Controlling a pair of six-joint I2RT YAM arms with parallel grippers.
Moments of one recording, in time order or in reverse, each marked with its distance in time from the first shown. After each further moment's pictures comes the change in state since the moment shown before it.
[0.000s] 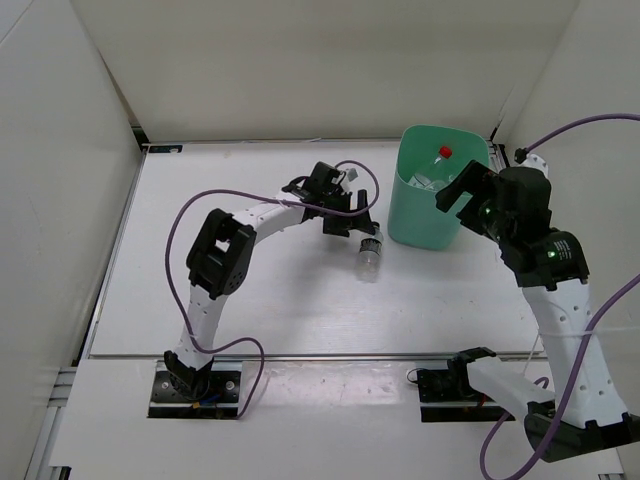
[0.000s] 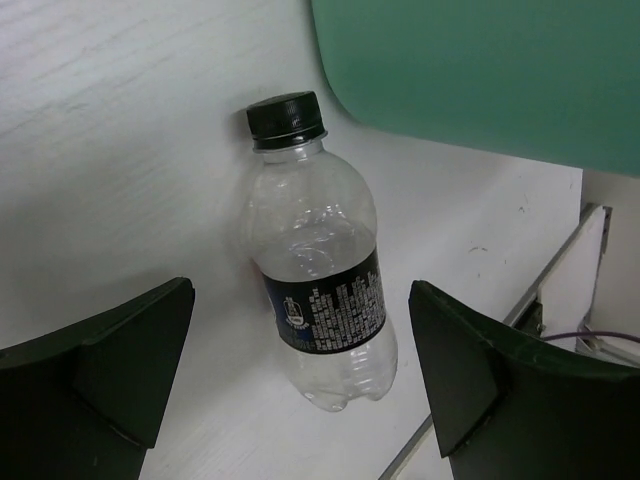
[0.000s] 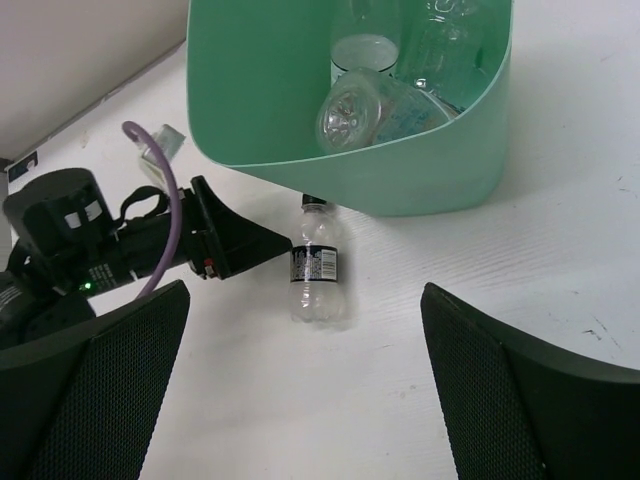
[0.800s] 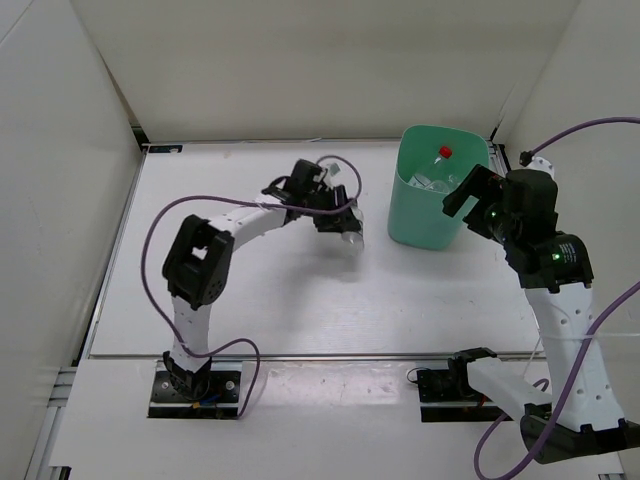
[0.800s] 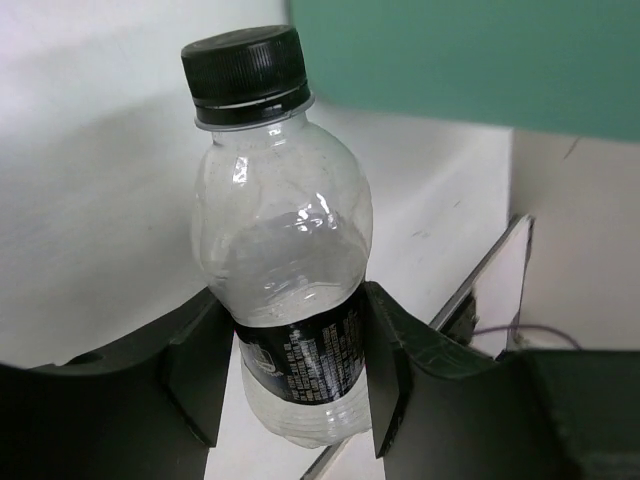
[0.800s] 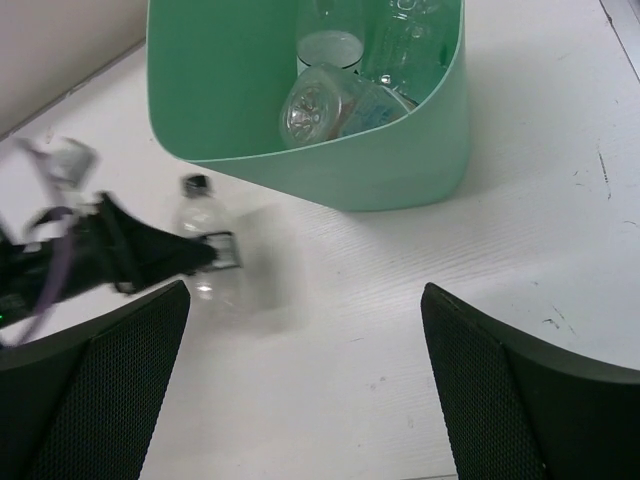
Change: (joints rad) left arm 0.030 -0.113 -0.180 0.094 0.077 -0.126; right arm -0.051 -0.016 0.001 -0.041 -0.017 -0.060
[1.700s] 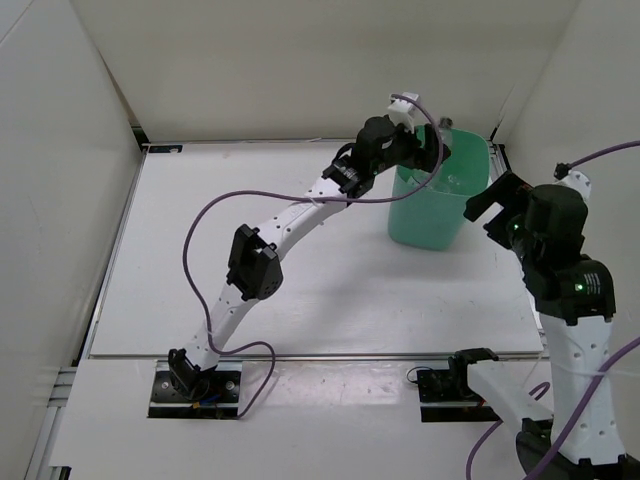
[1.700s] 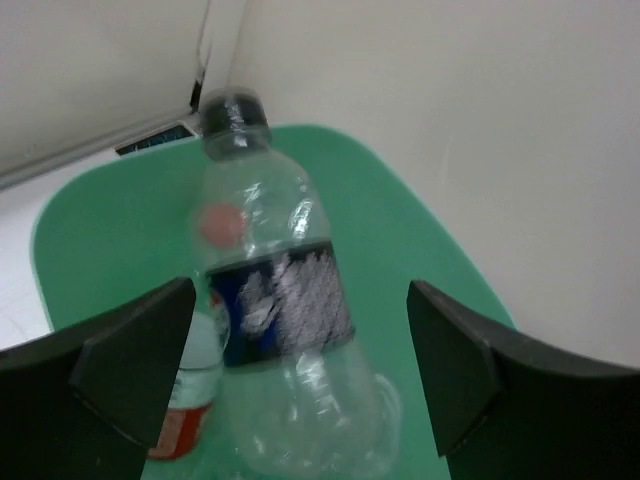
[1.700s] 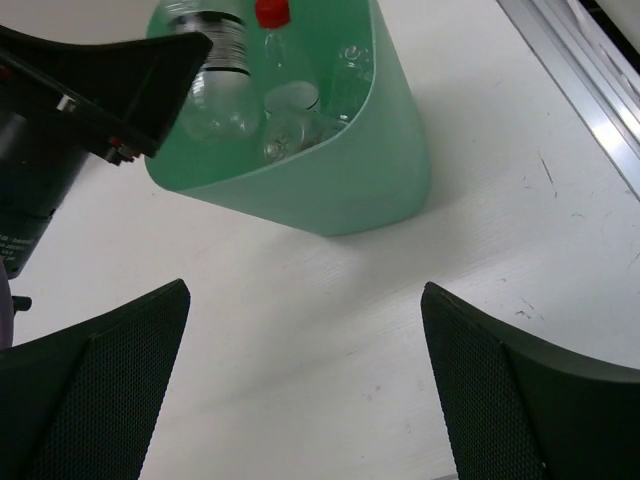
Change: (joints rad) left arm -0.206 0.380 1.004 0.129 -0.393 0.283; right arm -0.060 -0.088 0.039 -0.064 0.073 0.041
